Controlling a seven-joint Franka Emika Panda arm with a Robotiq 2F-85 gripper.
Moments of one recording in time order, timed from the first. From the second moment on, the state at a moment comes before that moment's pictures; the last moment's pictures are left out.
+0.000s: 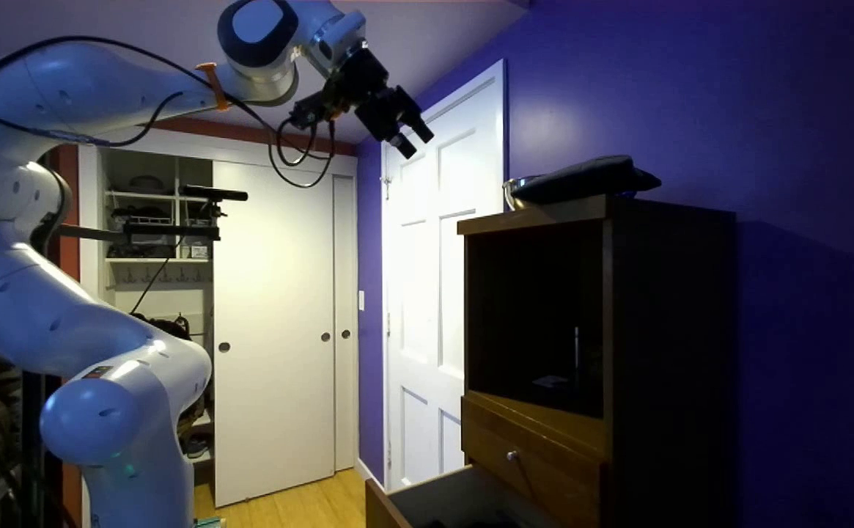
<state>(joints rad) -0.29 -0.86 0.06 -2.04 0.07 1.97 0.81</state>
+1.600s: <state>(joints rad) -0.21 -0.36 -0.09 -1.89 0.27 2.35 0.89</state>
